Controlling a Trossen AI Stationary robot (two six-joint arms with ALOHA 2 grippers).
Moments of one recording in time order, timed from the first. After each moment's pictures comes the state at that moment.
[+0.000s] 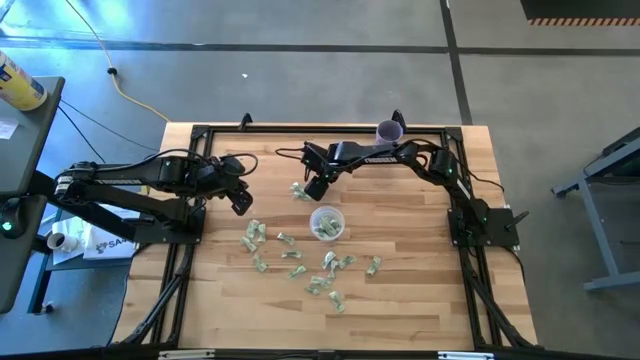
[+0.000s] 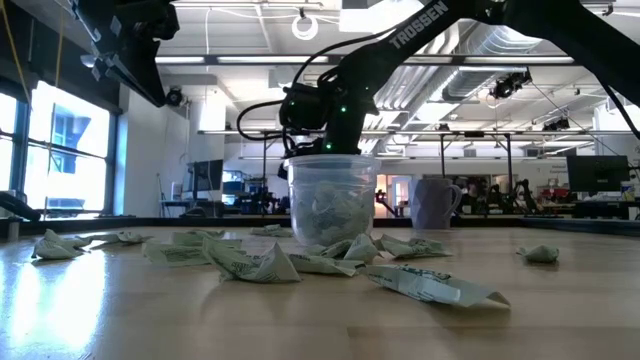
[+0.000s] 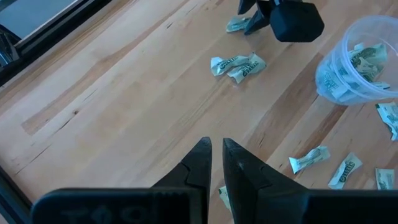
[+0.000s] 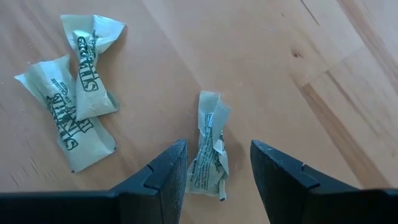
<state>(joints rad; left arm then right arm) 0.04 0.91 0.91 -1.00 -0.37 -0.61 -0.31 2.25 1.71 -0.66 0.05 0.31</state>
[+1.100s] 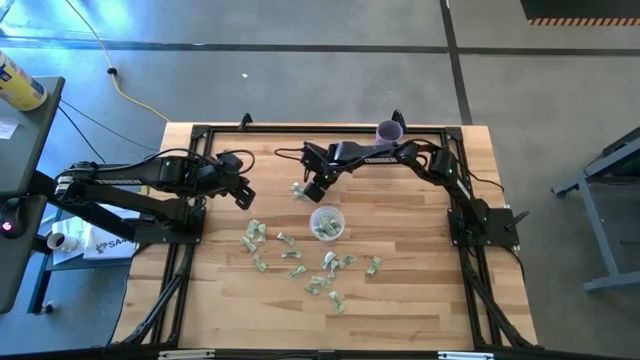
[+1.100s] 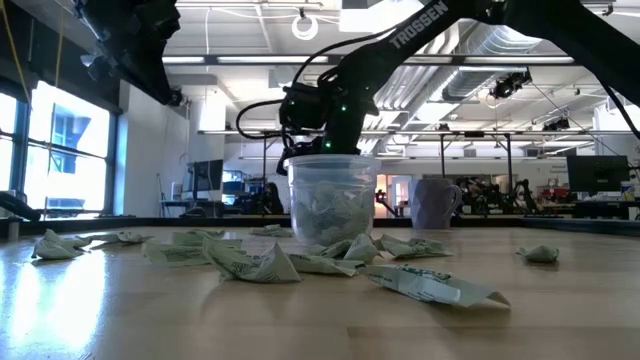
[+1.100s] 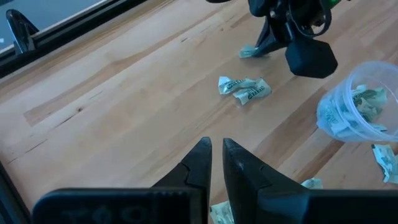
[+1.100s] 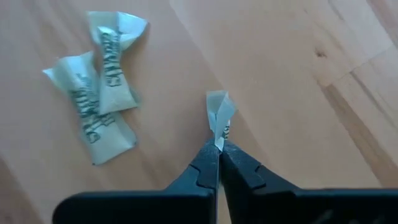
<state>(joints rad) 0.04 0.91 0.91 -0.98 -0.44 -0.74 -0.31 2.25 1.71 -0.65 -0.01 0.29</state>
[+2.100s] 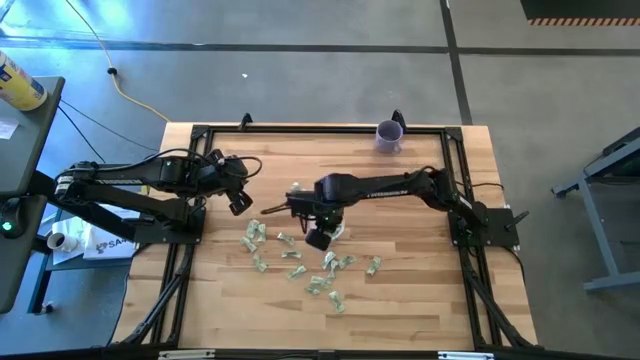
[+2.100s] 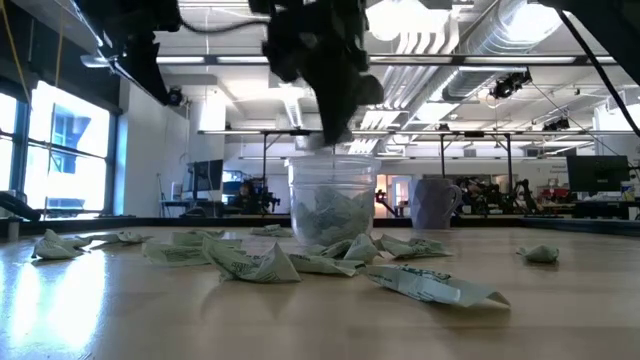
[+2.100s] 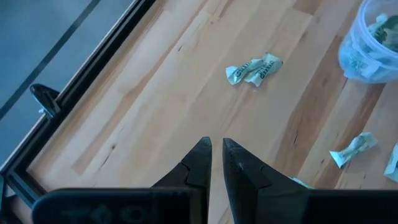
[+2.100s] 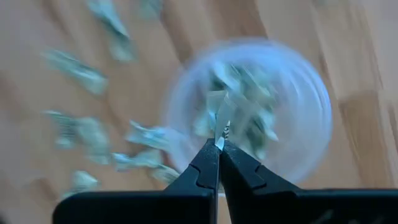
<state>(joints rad) 0.04 0.91 0.91 -0.99 -0.45 -0.34 0.04 2.23 2.13 -1.35 -0.03 0.50</state>
